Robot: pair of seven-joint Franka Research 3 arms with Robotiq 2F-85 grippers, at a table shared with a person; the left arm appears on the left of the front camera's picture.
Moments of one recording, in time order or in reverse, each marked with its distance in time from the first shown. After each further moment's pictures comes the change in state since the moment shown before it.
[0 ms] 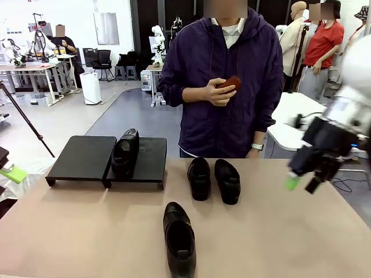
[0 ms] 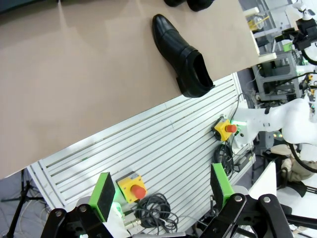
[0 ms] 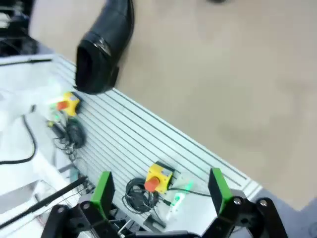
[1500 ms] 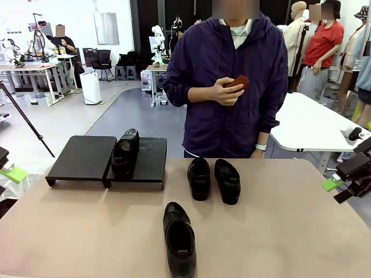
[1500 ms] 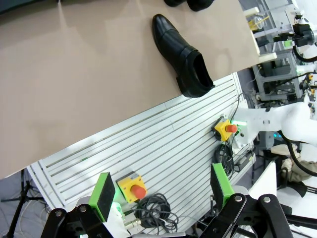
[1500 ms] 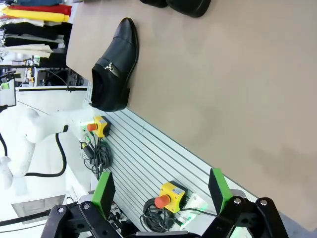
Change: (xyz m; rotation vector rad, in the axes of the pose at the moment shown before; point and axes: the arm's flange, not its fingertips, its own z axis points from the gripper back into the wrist) left arm 0.000 0.000 0.000 0.000 0.000 0.000; right arm -0.046 -0.090 0.006 0.215 -0.181 -0.093
